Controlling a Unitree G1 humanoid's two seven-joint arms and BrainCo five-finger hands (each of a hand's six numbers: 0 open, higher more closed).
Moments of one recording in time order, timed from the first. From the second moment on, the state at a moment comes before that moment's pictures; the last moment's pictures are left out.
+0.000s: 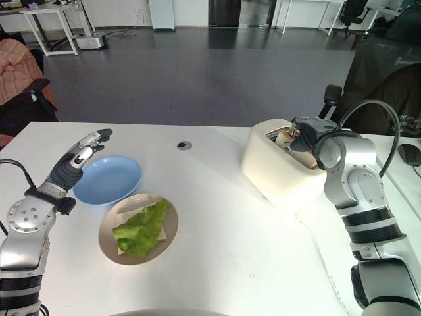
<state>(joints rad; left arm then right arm) -0.05 0.51 0.19 -0.29 0.00 0.08 -0.34 -0.59 -0.84 0.19 0.11 -0.76 0.25 0.58</state>
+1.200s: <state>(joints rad) -0.05 0.52 0.23 -0.24 0.00 0.07 -0.33 -0.72 -0.03 0.59 0.47 -0.14 0.13 0.72</state>
